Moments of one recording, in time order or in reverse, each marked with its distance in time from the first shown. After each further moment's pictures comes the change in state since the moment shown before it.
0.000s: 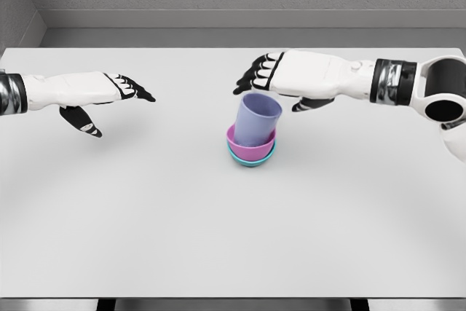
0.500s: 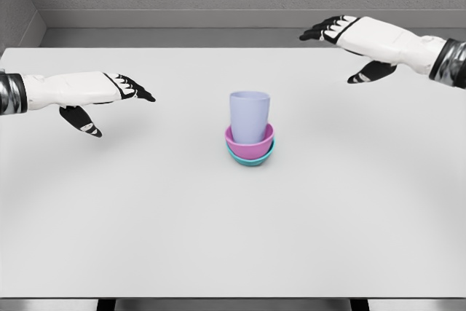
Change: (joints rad) left arm 0.002 0.000 0.001 0.000 0.000 0.000 0.000; right arm 0.057 -0.009 -0.253 0.237 -0.011 0.000 0.000
